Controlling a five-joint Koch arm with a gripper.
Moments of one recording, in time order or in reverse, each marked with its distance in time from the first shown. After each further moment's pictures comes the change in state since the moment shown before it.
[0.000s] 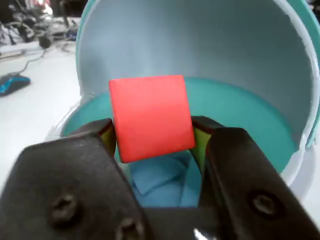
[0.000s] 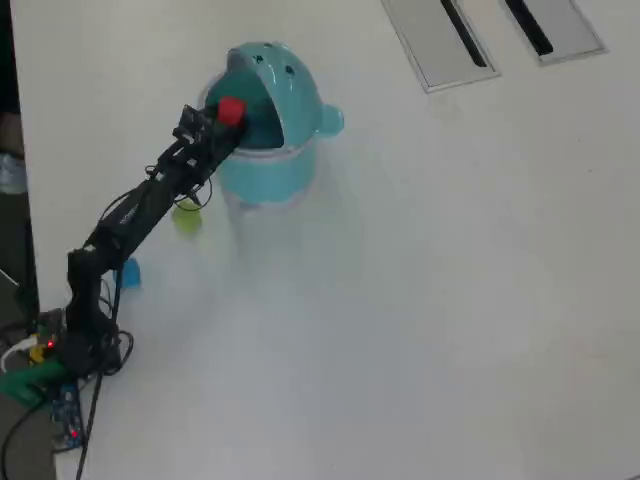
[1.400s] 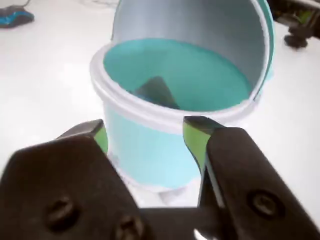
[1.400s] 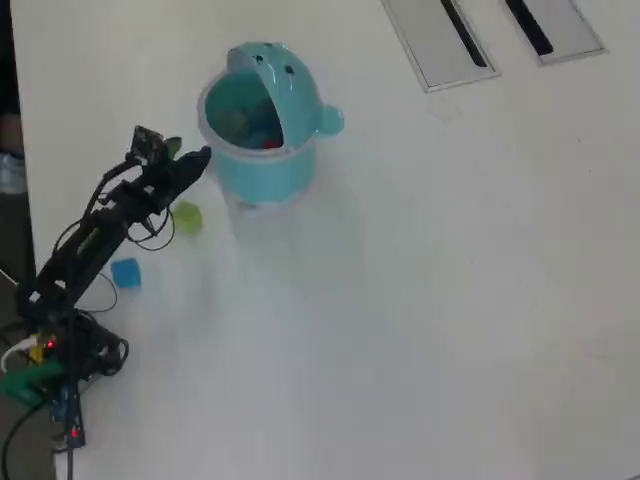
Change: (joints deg) arm -1.9 32.1 28.6 13.7 -9.9
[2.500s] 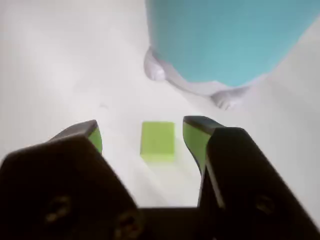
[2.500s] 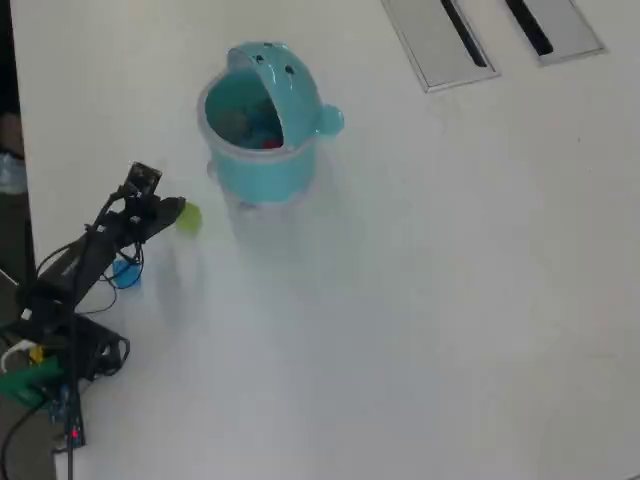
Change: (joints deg) arm -7.5 5.7 24.1 2.5 9.7
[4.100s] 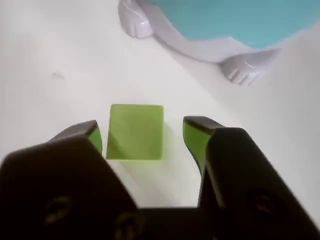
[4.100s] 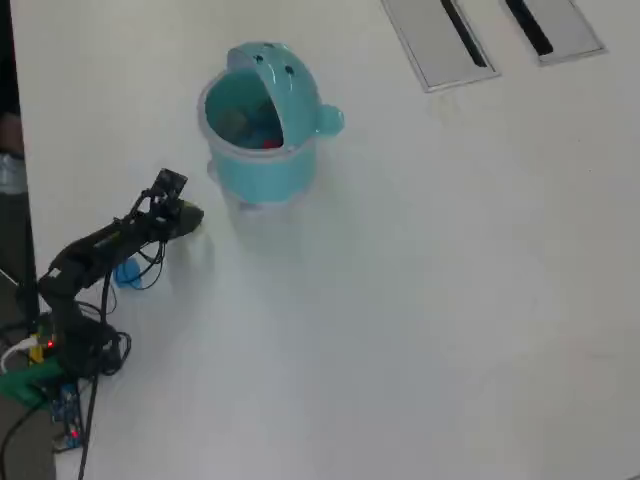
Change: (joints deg) arm 2.6 -20.7 -2.0 -9.0 -3.1
